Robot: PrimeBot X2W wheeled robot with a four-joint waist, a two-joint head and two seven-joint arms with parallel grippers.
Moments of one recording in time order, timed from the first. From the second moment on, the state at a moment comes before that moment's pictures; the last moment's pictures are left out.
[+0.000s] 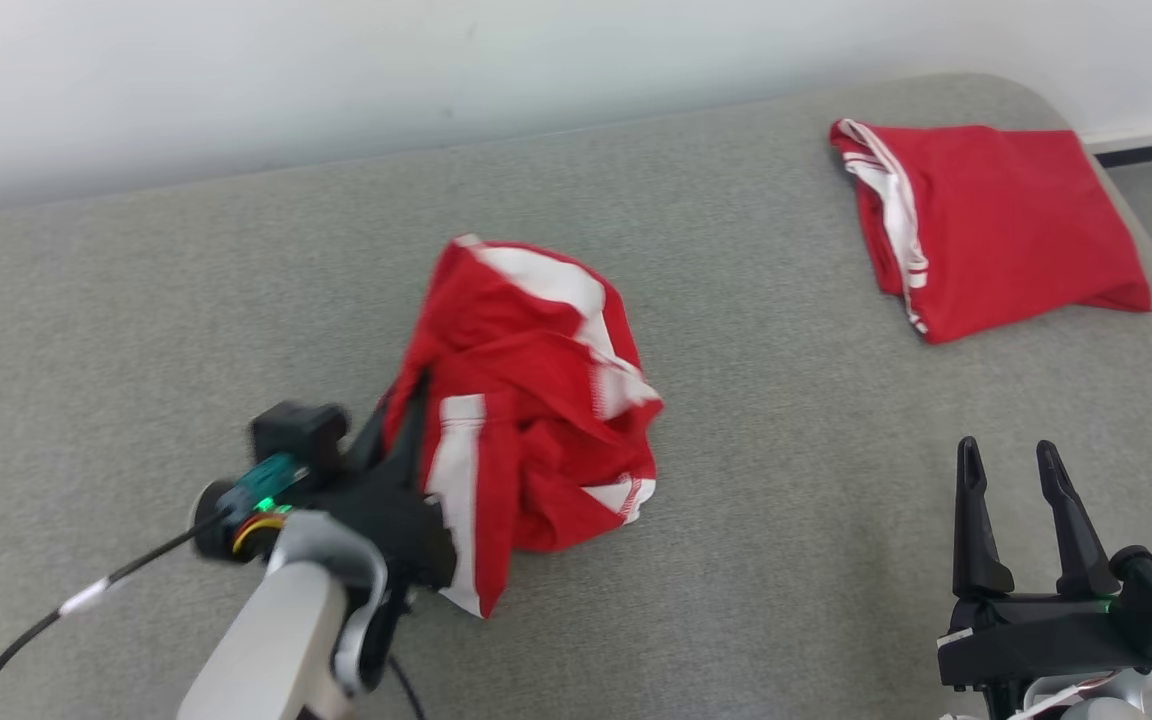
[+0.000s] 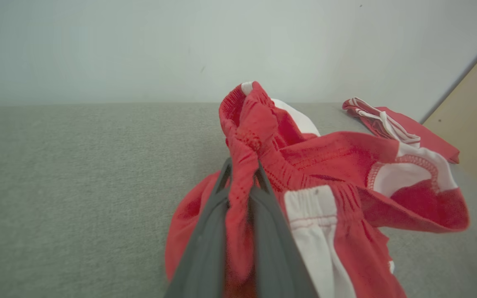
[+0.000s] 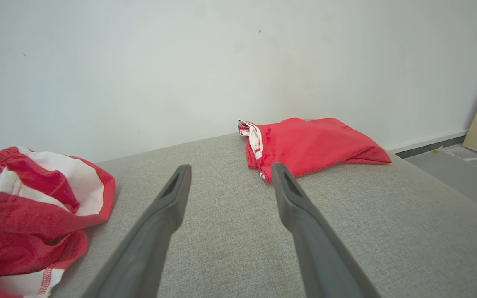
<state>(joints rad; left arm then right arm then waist) -0.55 0.10 -0.38 0.55 -0.48 -0.04 -0.12 -0.10 -0.06 -0.07 0.17 0.23 0.13 -0.26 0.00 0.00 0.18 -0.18</state>
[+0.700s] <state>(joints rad) -0.36 0.19 -0.28 0.46 -0.48 -0.01 -0.26 -0.08 -0.07 -0.05 0.17 0.22 0.13 -0.25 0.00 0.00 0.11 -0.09</state>
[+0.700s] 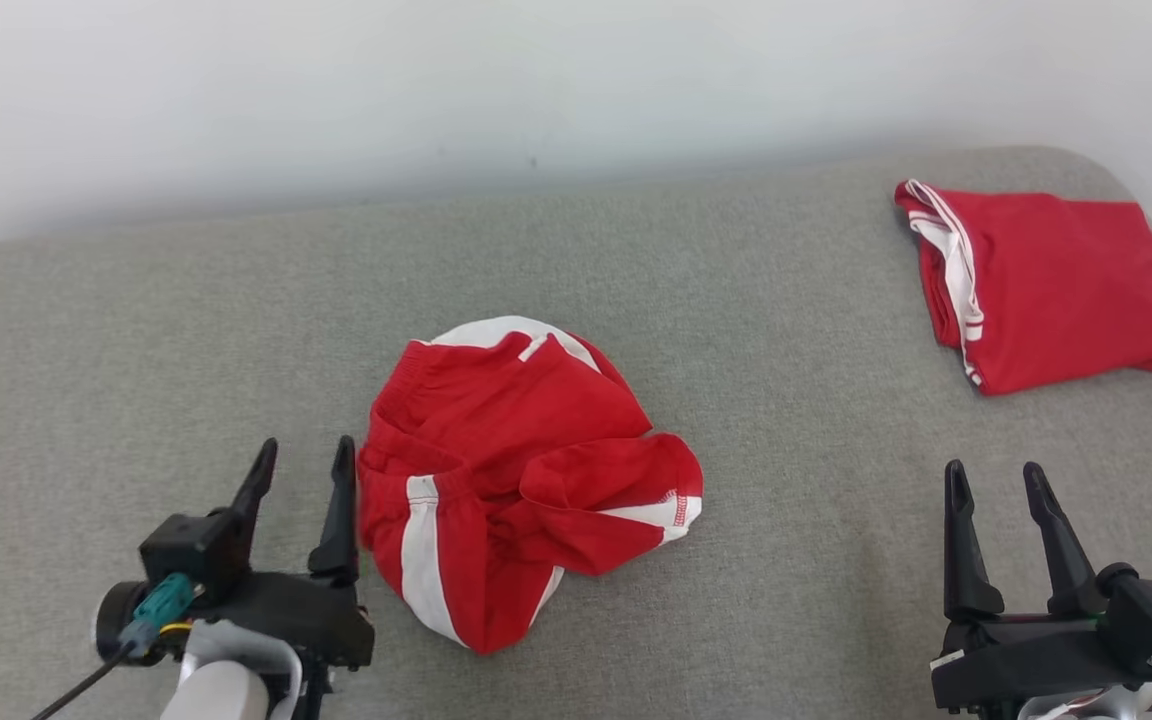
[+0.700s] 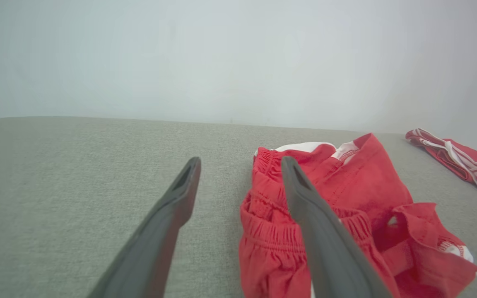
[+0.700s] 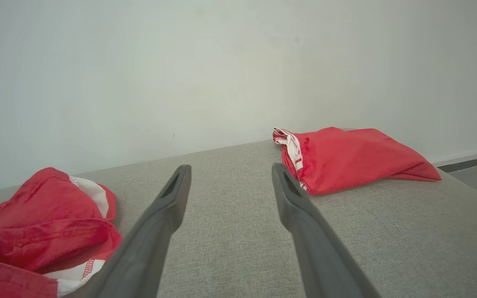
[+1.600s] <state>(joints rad) 0.05 0.20 -0.08 0.07 -0.30 -0.02 -0.26 0.05 -0.08 0.04 0.09 0.22 0.13 -0.21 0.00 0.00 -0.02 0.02</state>
